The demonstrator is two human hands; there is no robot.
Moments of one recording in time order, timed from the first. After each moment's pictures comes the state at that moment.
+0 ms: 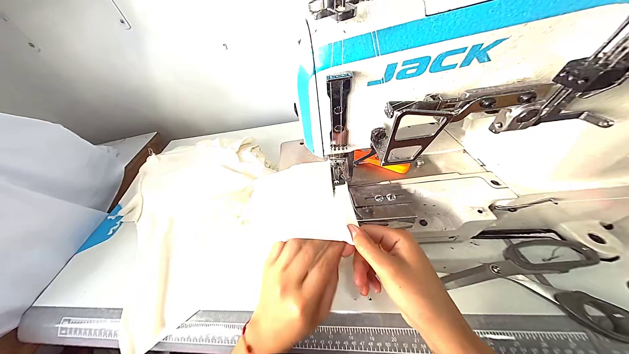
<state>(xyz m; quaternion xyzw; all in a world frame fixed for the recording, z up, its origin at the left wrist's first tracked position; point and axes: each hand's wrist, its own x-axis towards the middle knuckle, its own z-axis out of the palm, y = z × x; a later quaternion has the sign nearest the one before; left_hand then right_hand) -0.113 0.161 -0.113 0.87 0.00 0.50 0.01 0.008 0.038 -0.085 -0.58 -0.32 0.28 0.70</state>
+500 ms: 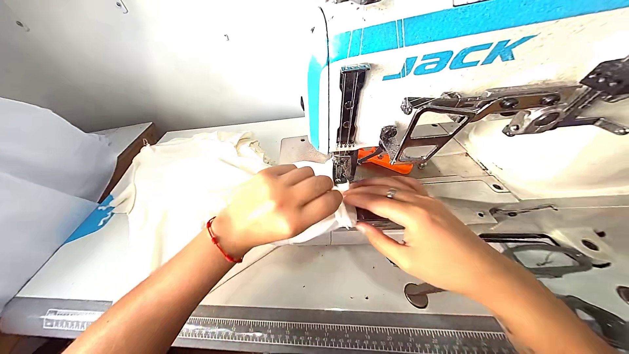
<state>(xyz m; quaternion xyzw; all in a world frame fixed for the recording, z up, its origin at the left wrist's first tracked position) -0.080 0.232 -0.009 0.88 -0.27 0.38 -0.11 0.070 0.036 -0.062 -0.64 -0.65 -0.17 0.36</state>
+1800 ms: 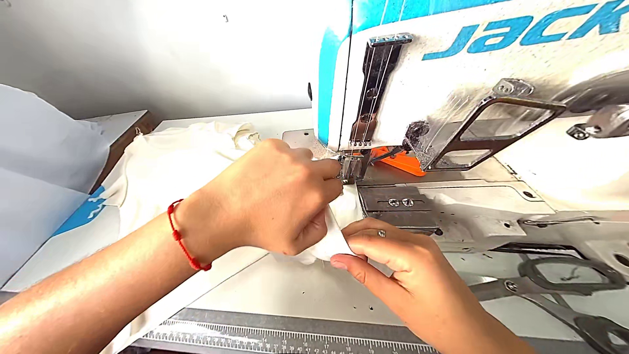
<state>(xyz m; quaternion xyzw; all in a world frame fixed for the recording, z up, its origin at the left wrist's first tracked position) -0.077 0.228 0.027 0.94 -0.22 0.19 -0.15 0.031 0.045 -0.087 -0.56 -0.62 0.02 0.55</state>
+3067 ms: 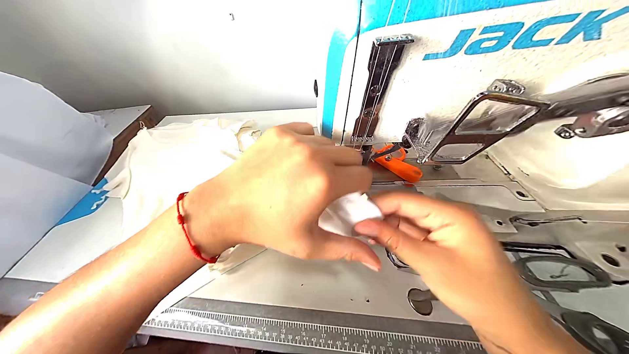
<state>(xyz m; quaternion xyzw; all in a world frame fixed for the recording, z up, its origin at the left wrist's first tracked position) -0.076 0.217 0.036 0.94 -0.22 0.25 -0.04 0.039 0.038 -0.049 -0.55 -0.54 0.10 0.63</state>
